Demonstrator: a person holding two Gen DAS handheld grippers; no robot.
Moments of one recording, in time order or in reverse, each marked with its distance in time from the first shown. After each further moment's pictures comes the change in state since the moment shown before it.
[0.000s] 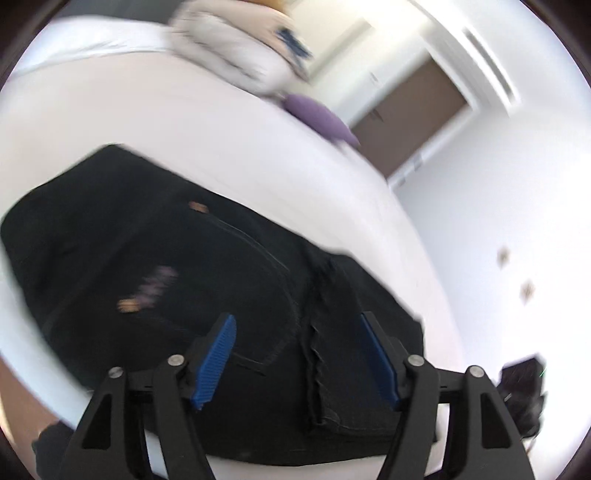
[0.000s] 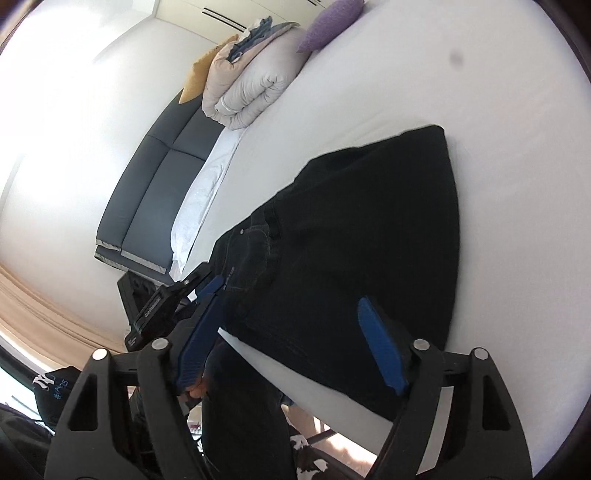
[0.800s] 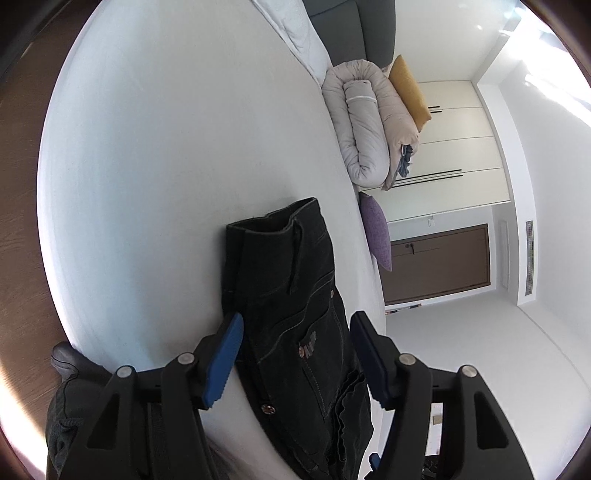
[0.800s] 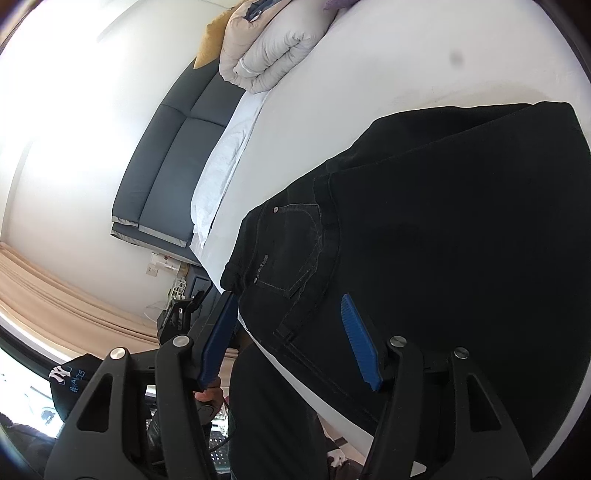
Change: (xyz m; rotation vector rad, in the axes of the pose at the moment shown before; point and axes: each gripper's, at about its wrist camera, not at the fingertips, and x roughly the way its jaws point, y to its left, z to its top) left arm -0.066 0.150 -0.016 -0.593 -0.235 -0.074; right arm 0.098 0.049 0.024 0.003 0.161 0.093
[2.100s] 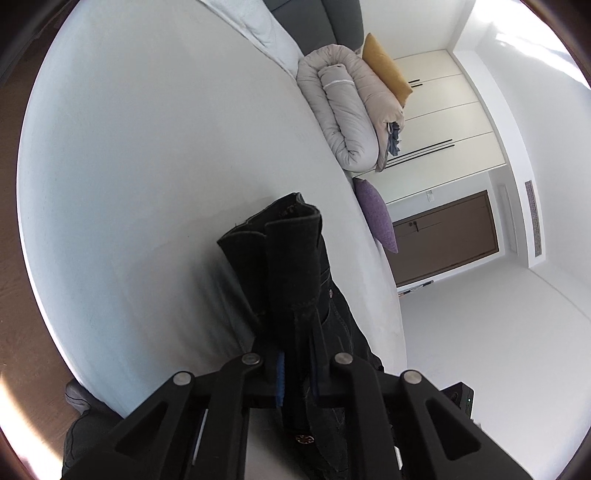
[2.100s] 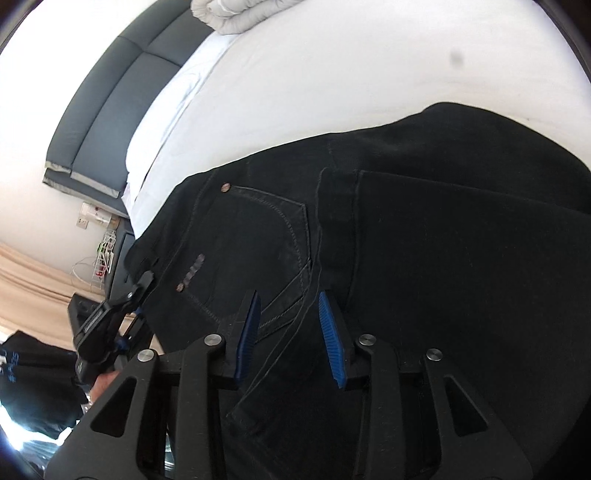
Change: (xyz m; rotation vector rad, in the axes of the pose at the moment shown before) left arm 0.009 -0.034 0.004 0.174 0.023 0.026; right arm 0.132 0.022 0.060 -0.106 0.206 -0.288
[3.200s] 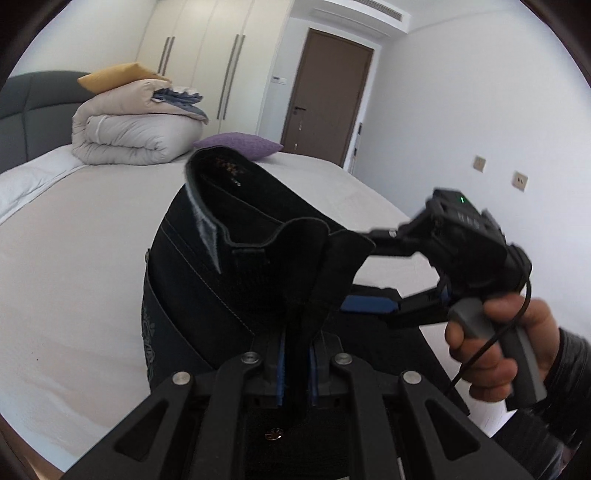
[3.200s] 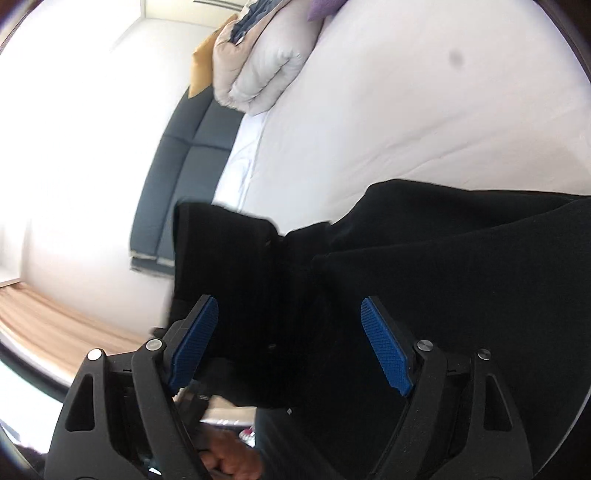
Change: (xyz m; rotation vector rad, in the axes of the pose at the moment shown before) left arm 0.066 -0.220 -0.185 1.064 0.180 0.013; right arm -0.091 -0.107 0.000 0.207 -0.222 0.409
